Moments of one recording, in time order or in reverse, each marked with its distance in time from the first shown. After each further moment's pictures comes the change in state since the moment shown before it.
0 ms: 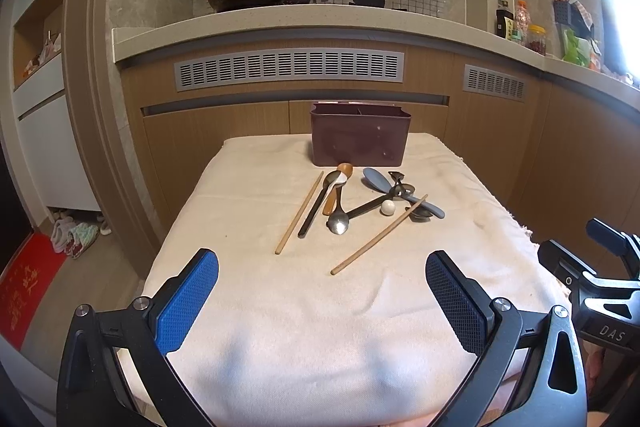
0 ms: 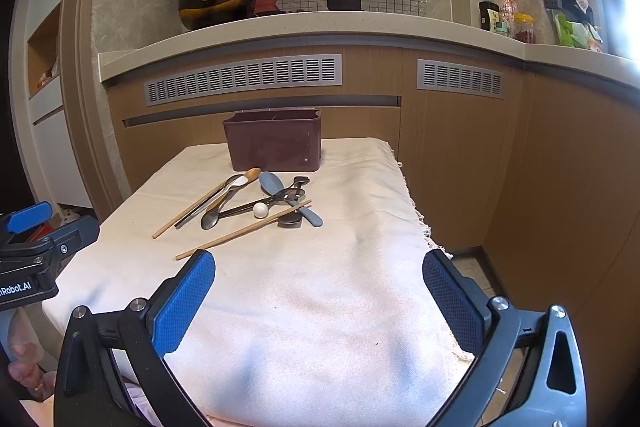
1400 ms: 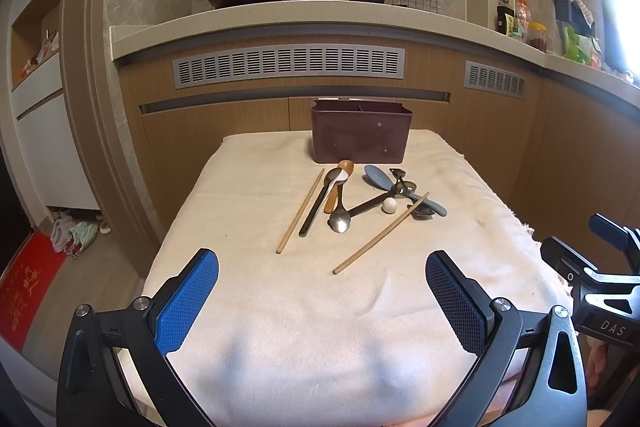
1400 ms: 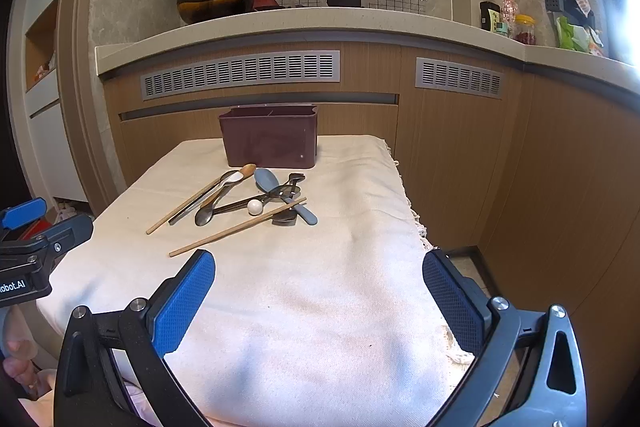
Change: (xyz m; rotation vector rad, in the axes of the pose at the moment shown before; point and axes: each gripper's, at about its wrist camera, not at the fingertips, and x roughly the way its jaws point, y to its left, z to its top) left arm 0.003 0.003 0.003 0.000 0.015 -0.008; right arm 0.005 -0.001 0.002 -0.018 0.014 -0.017
